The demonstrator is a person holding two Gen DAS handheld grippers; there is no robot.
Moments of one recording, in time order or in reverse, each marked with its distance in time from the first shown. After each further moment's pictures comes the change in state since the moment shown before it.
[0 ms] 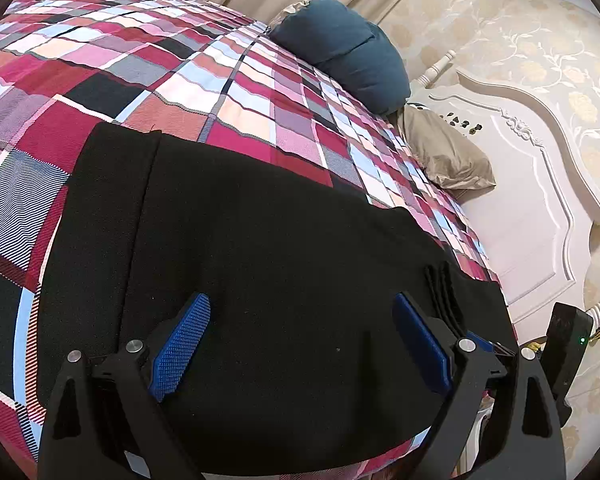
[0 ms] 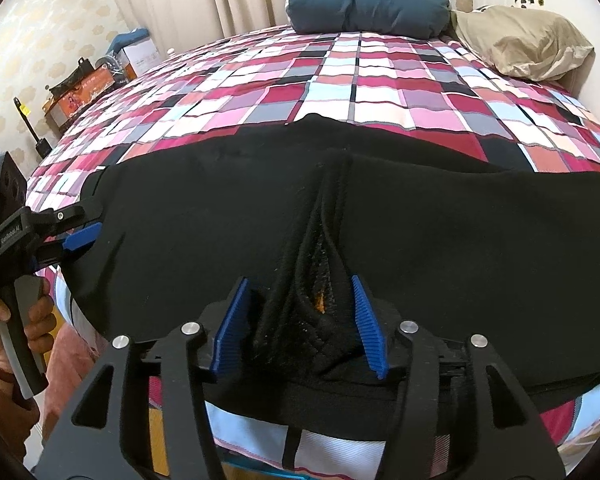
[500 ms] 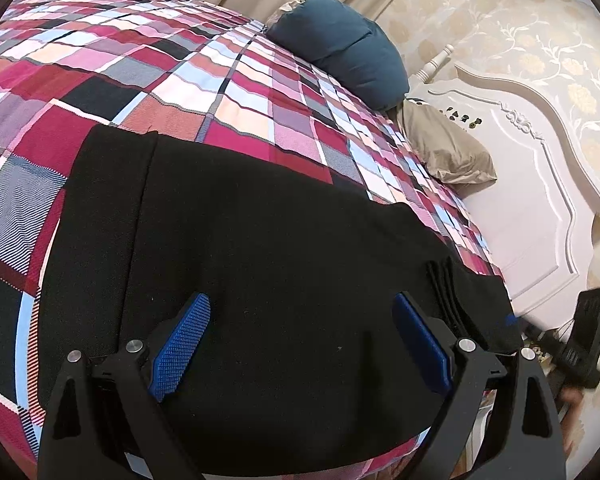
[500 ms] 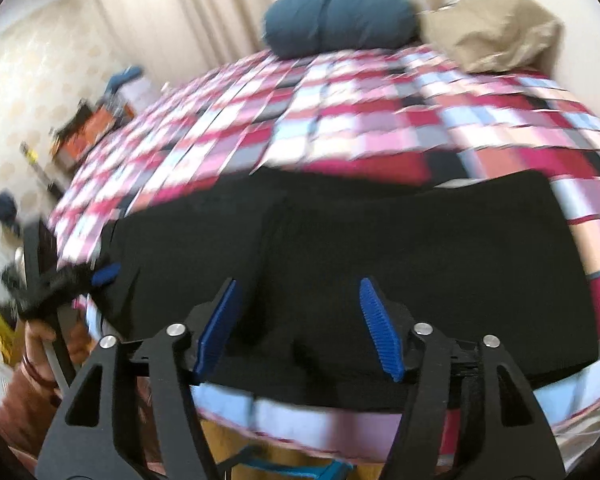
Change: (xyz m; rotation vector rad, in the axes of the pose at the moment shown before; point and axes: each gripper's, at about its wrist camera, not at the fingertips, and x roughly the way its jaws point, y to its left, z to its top) left arm 0.002 0.002 0.000 0.025 0.009 0.011; right arm -0.073 -0.082 0.015 0.151 -0.091 0.053
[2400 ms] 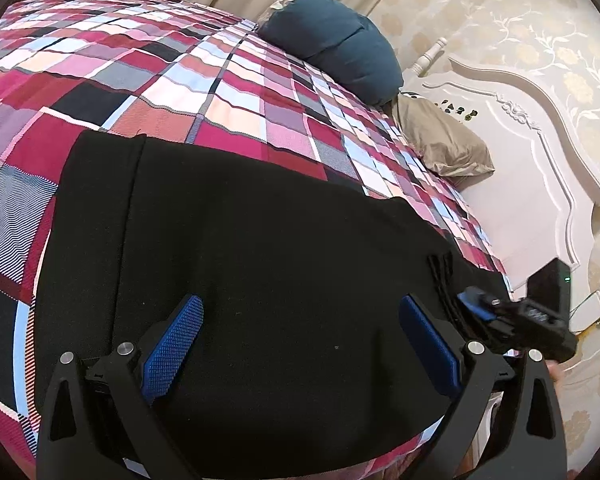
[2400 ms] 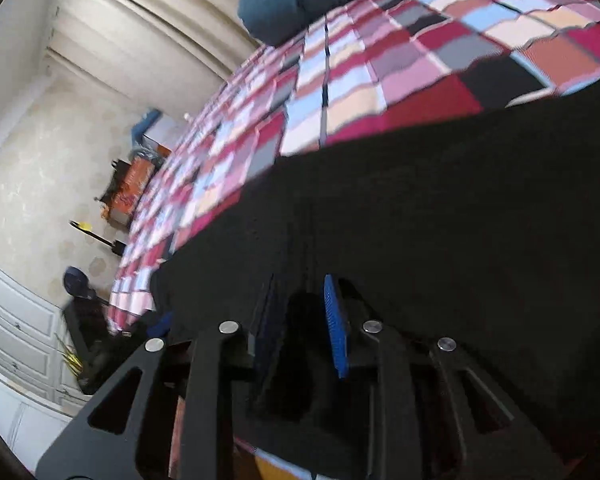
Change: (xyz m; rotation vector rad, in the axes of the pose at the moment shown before) left arm 0.003 -0.007 0.002 0.041 0.010 0.005; right arm 0.089 -0.020 -0.008 0.279 0.116 0.296
